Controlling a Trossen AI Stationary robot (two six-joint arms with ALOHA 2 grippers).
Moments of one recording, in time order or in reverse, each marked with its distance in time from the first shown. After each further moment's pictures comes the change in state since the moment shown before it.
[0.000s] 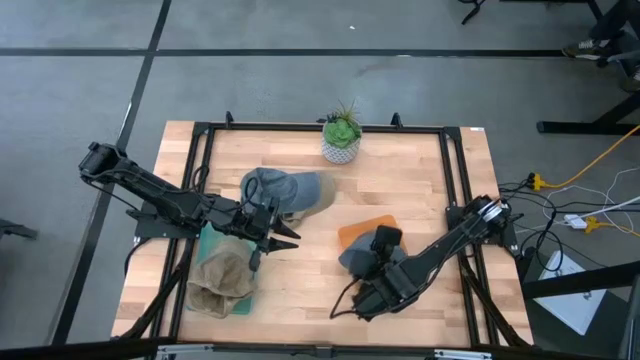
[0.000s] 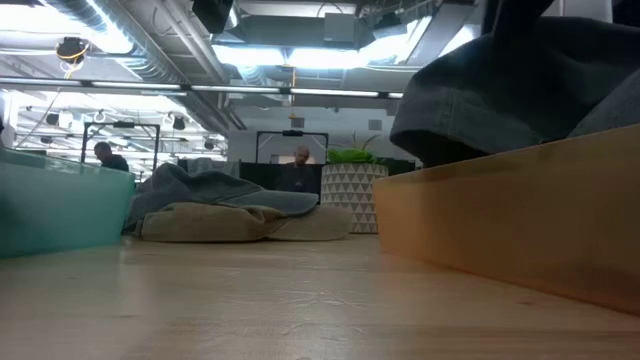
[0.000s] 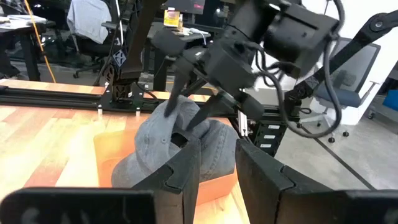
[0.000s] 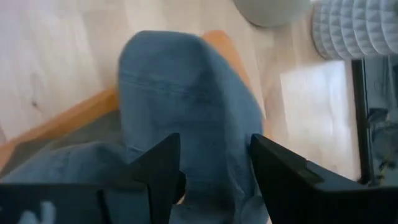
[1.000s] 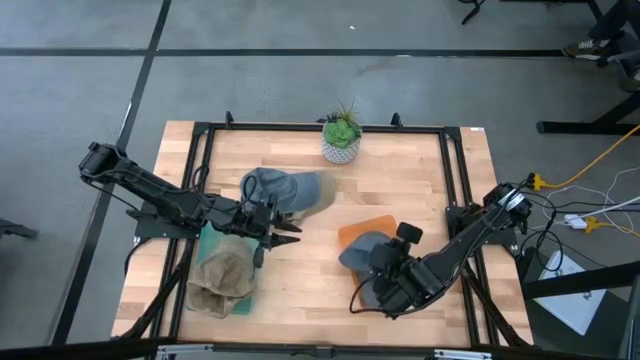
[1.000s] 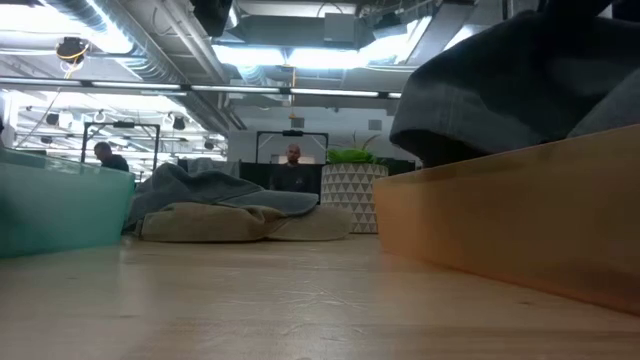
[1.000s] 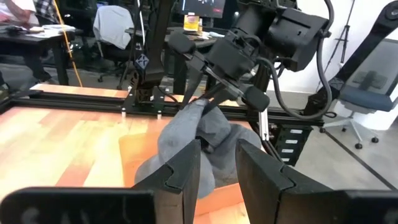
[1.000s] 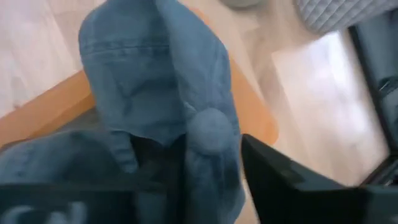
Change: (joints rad) left arm 0.002 0.000 0.000 0.000 -0.083 0.025; right arm 0.061 -0.203 -0.311 0.129 0.050 0.211
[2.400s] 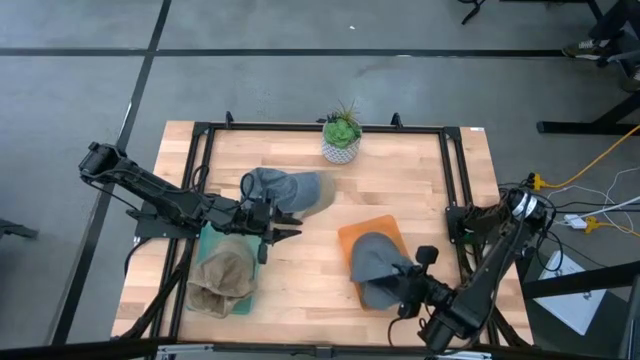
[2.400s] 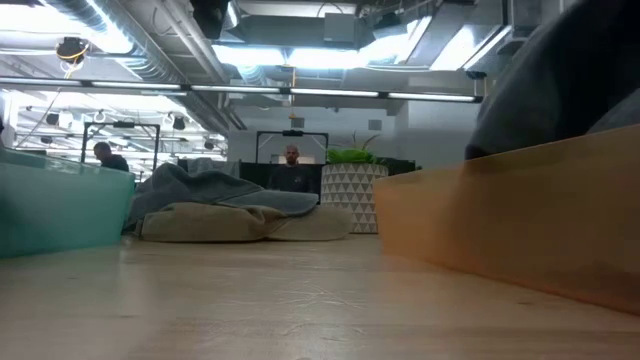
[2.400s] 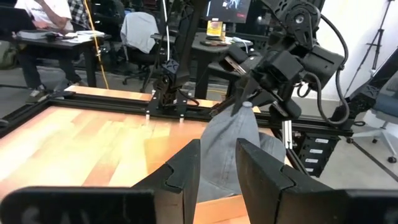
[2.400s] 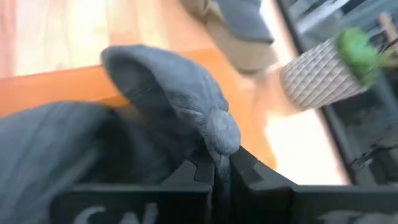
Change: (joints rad) left arm 0.000 0.000 0.000 0.008 -0.105 0.002; right arm 0.296 -0.034 -0.224 0.115 0.323 0.061
